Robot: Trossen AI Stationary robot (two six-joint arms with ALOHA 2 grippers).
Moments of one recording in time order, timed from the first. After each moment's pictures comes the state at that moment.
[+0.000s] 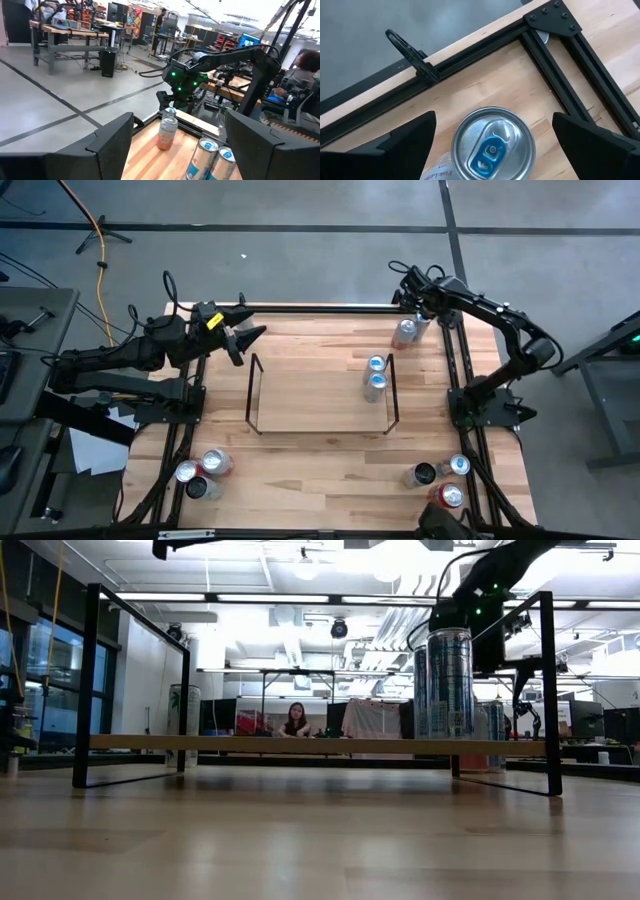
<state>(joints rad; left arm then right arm) 0.11 0.74 0.84 -0.08 -0.42 -0.22 -0.90 1.51 1.16 -0.99 0.41 1.16</state>
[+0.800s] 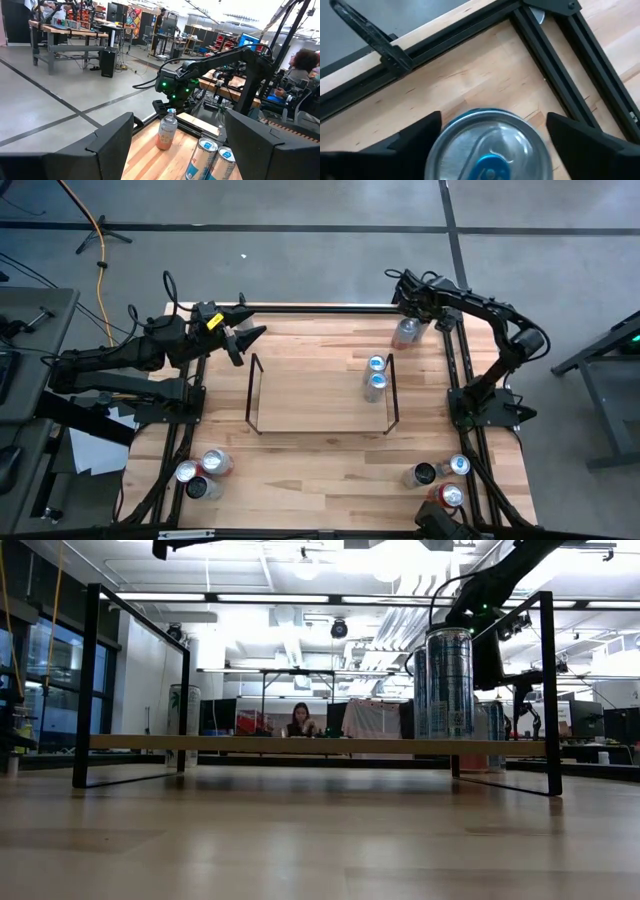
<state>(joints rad) 0.11 0.74 0.84 -0.08 -0.41 -0.22 -0.91 1.62 1.16 -1.01 0.38 1.17</state>
